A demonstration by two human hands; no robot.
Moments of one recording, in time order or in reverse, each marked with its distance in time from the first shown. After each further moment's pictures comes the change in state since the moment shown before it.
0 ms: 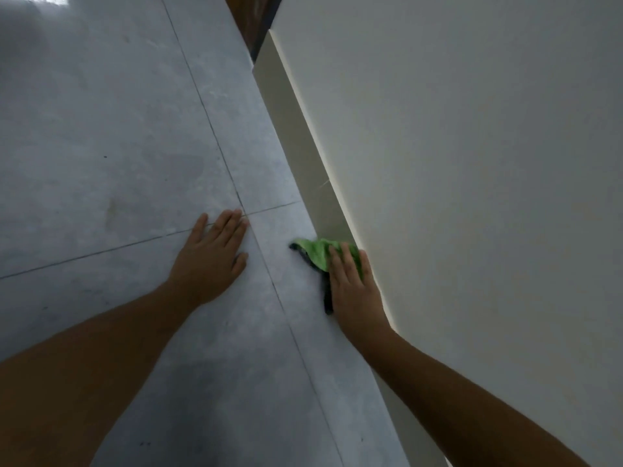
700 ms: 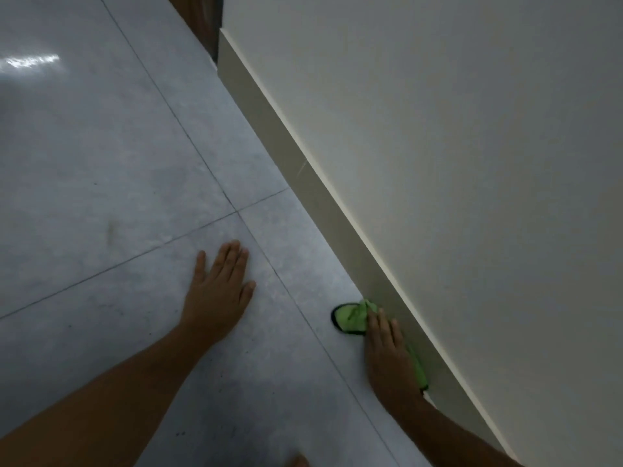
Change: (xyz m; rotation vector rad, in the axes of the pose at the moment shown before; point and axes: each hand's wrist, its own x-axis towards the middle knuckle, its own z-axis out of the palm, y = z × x) left_hand -0.062 0.048 0.011 -0.008 -0.143 0.018; right_hand -0.175 -0.057 0.064 0.337 -0.259 0.261
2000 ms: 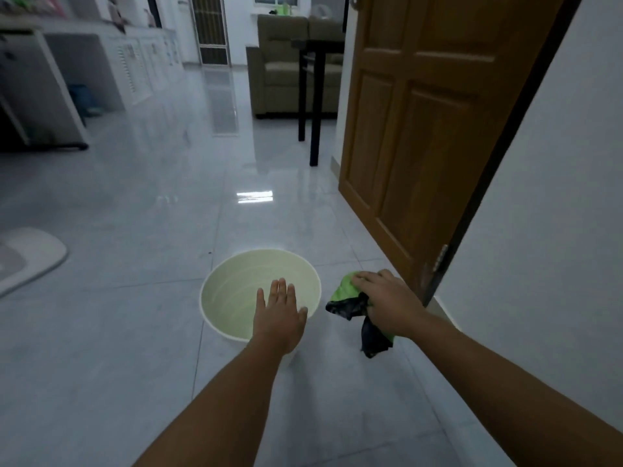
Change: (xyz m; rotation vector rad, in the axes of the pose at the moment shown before) left_hand -0.076 -0.216 -0.431 0.206 0.123 -0.579; right_hand 0.194 -0.184 -0.581 0.408 0.446 -0.613
